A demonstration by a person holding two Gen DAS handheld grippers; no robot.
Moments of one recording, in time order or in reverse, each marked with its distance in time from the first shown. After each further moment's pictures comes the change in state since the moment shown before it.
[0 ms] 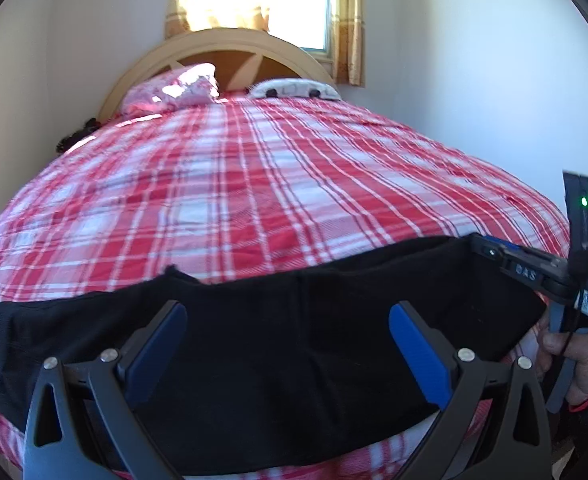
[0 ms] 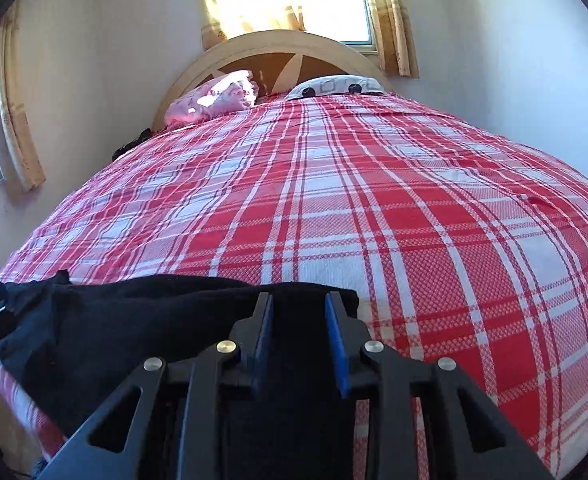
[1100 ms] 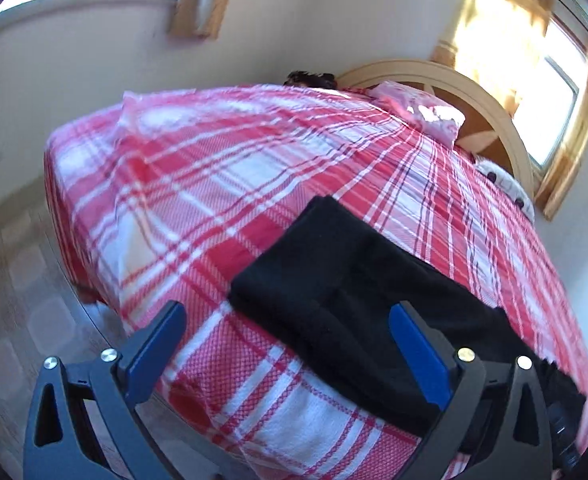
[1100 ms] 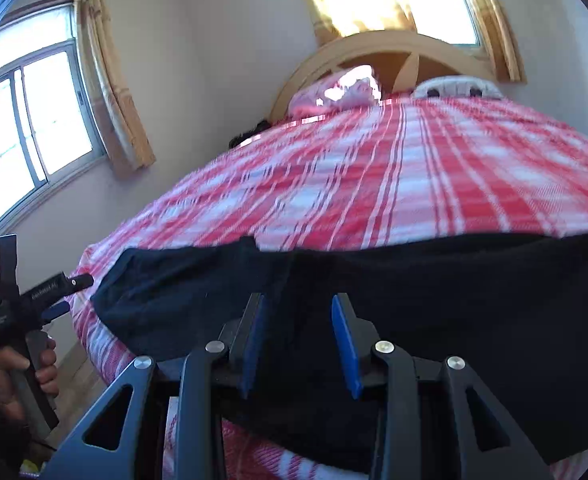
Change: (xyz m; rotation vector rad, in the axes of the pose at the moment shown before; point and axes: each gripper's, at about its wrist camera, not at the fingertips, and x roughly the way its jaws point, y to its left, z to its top) left arm -0.088 0.233 -0.109 -0.773 -0.080 0.445; right arm -0.017 0.154 -0.042 -0.088 0.030 0.413
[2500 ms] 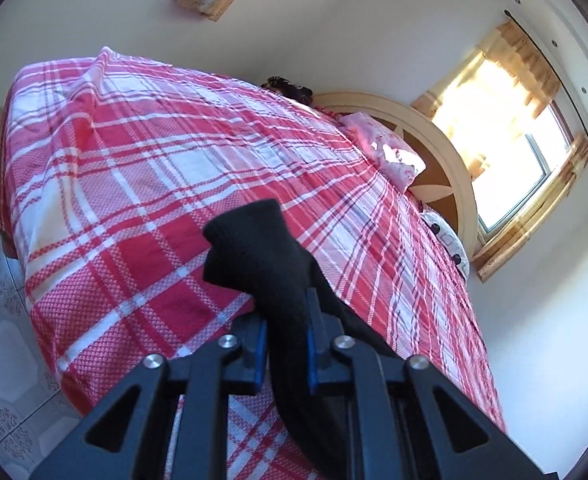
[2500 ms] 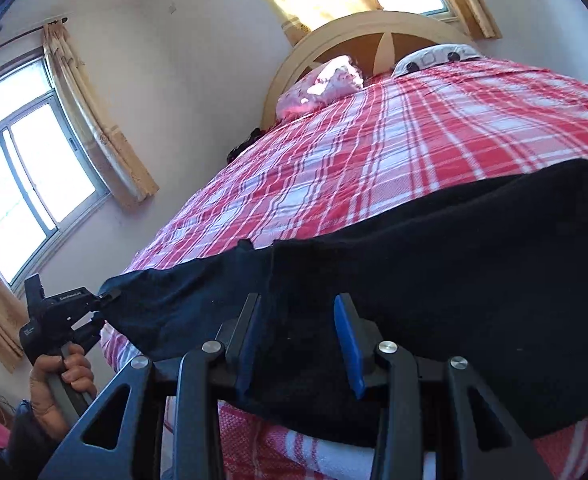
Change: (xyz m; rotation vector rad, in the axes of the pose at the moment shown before) left arm 0.001 -0.015 0.006 -0.202 -0.032 -0.244; right arm -0.022 -0.030 -0.007 0.165 -0.037 0.062
